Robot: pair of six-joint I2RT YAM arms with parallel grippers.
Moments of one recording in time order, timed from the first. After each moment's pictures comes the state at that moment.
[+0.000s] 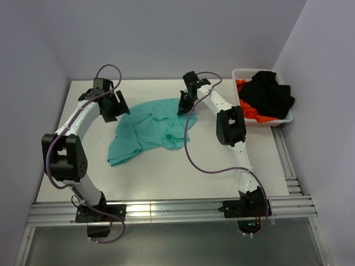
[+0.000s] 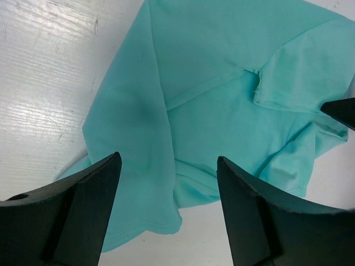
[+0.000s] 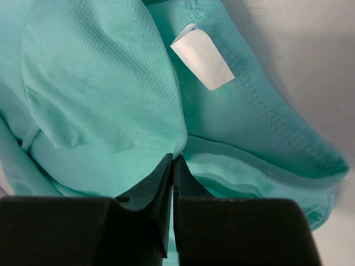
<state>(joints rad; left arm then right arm) -0.10 1.70 1.39 -0.65 0.09 -0.52 0.38 2.53 2.29 -0.92 -0.28 0.60</state>
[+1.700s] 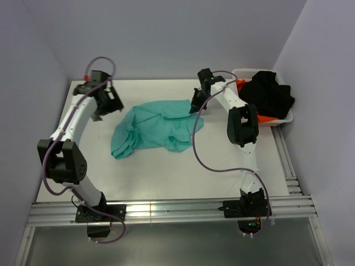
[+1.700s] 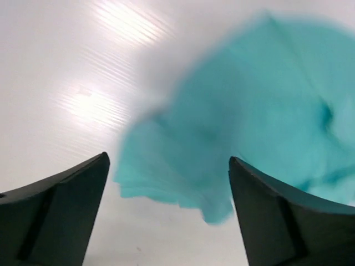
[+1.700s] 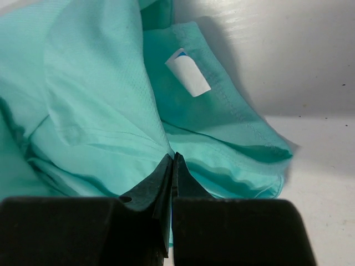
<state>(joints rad) -0.19 1.70 1.56 -0.94 -0.19 -0.56 0.28 2.38 2.10 -0.93 -0.28 0.60</state>
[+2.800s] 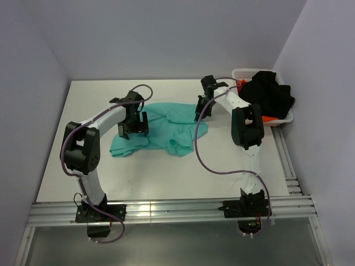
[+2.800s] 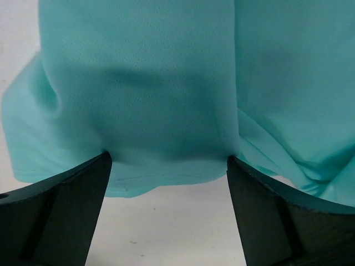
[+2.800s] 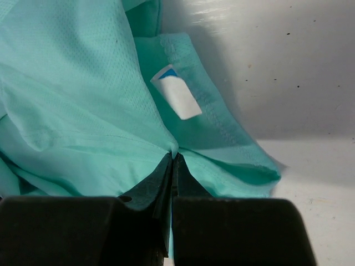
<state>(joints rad) -0.35 1.85 1.39 -0.83 -0.08 -0.49 0.26 2.26 1.87 -0.86 -0.23 0.57</state>
